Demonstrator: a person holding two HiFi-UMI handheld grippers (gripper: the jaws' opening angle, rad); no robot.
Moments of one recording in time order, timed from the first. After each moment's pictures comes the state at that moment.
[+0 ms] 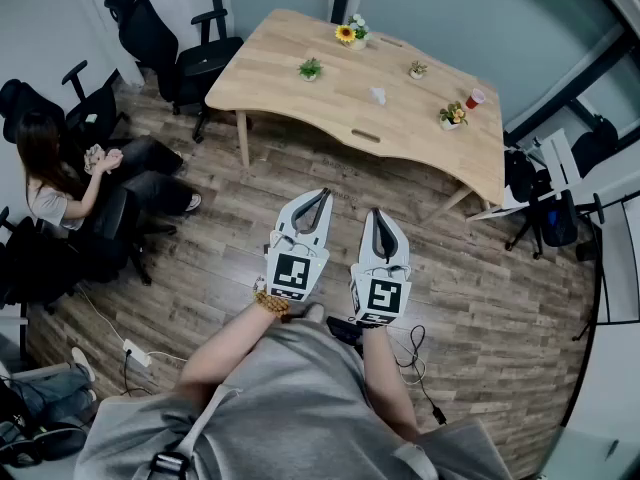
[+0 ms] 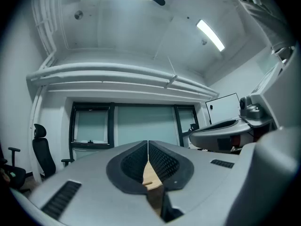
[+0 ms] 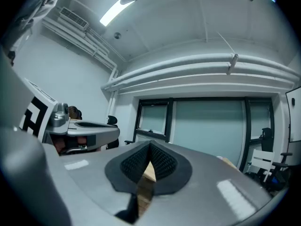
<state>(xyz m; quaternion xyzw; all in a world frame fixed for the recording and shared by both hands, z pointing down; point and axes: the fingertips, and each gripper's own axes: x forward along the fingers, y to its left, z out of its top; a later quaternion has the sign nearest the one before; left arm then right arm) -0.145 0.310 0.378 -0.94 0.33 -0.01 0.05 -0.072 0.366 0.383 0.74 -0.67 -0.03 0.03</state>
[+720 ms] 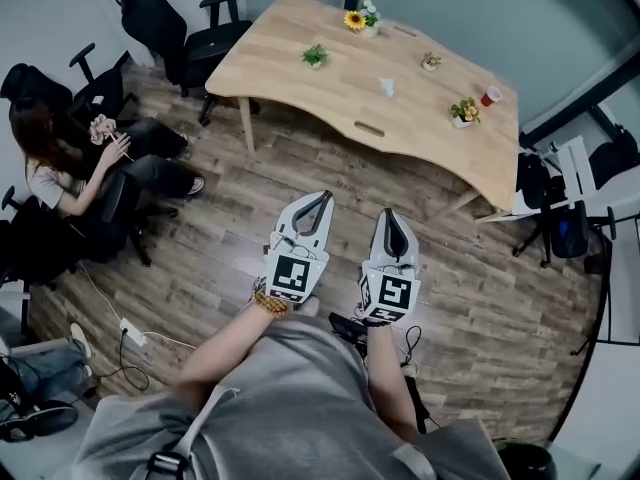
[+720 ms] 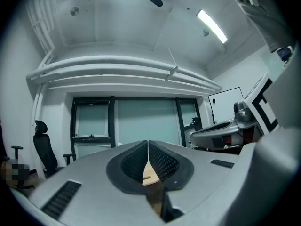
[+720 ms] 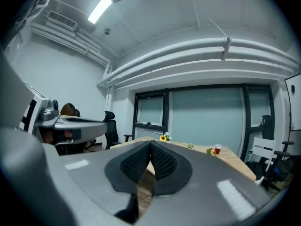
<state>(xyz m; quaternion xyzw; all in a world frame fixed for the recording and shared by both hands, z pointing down) -0.094 0.307 0.415 -0.94 0.35 -0.04 0.04 0.010 0.358 0.431 0.74 -0.67 0.03 0.03</state>
